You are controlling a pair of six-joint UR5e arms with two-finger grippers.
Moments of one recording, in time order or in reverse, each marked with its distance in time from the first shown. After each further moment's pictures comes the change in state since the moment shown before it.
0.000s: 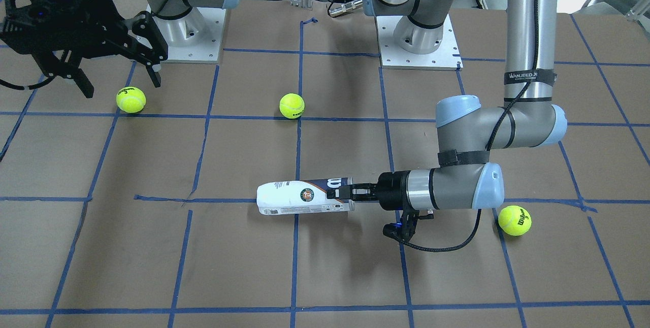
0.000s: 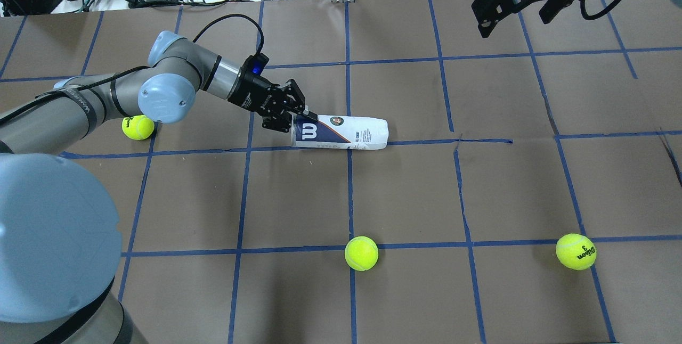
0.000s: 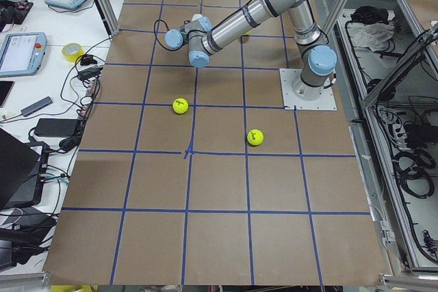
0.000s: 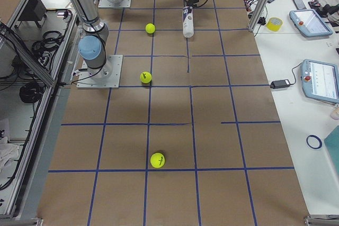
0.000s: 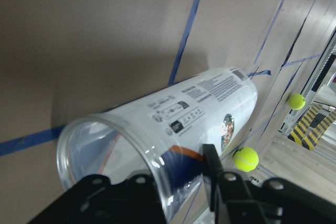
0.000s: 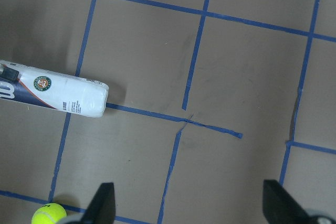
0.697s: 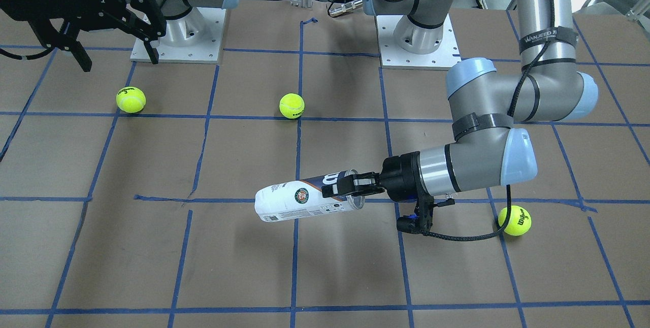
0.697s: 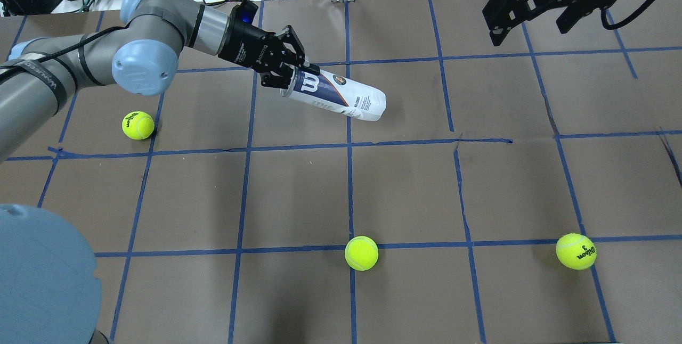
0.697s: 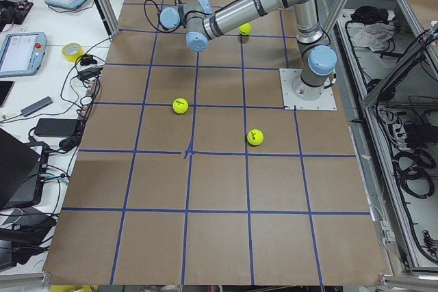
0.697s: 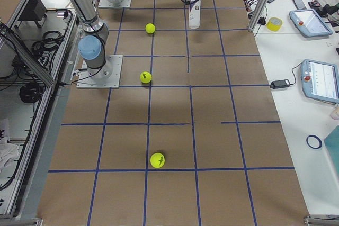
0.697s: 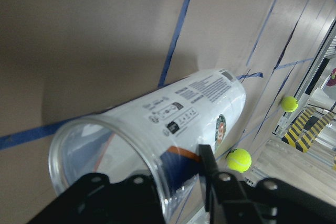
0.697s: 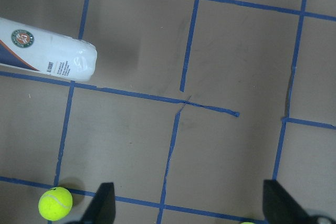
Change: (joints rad) left arm -0.022 0.115 0.096 0.036 -0.043 -0.176; right arm -0.002 -0.044 0.005 0.063 -0.019 0.024
